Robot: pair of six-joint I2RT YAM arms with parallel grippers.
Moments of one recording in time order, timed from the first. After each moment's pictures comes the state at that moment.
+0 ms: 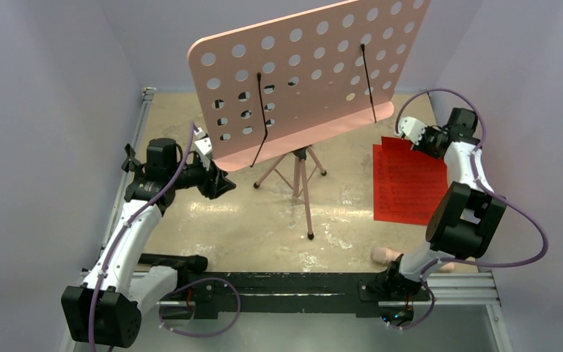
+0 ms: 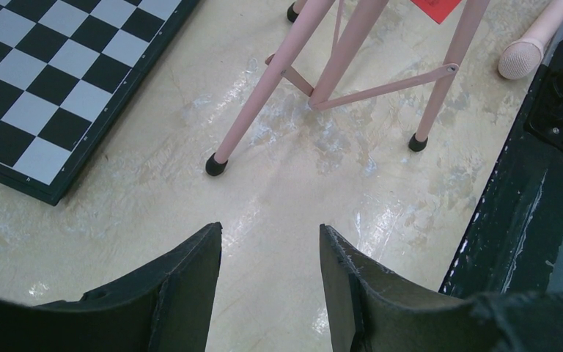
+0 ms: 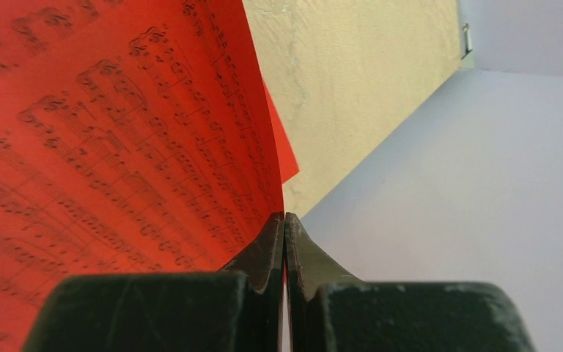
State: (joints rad) left arm -0.11 0.99 0.83 -0.48 0.80 0.29; right arm -0.38 1.60 1.21 -0.48 -0.36 -1.44
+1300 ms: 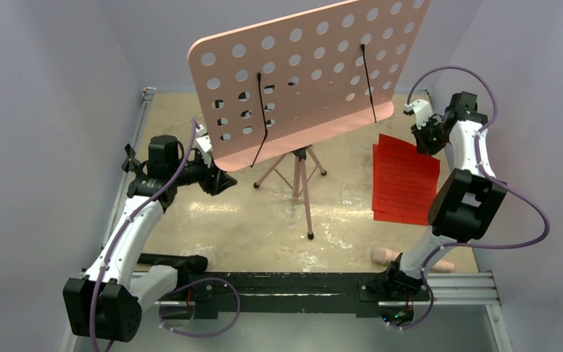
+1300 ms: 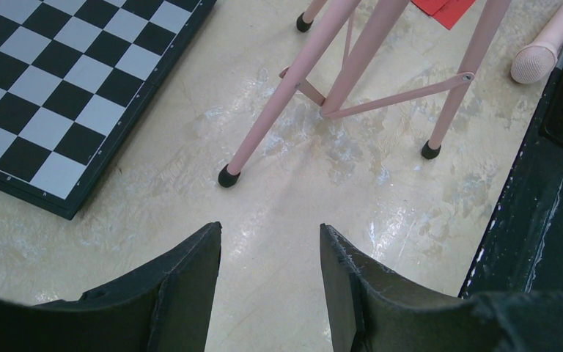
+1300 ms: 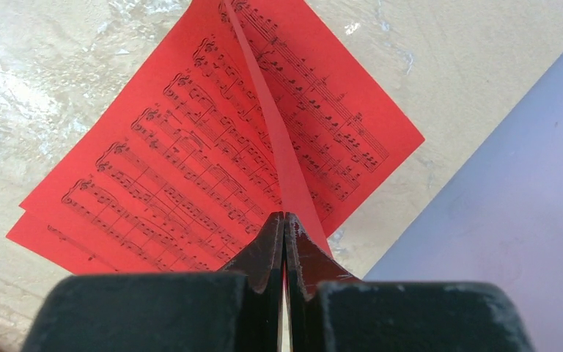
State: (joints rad) left arm -0.11 1.03 0.83 -0.41 0.80 0.30; right arm -0.36 1.74 1.53 -0.91 -0.35 -0.95
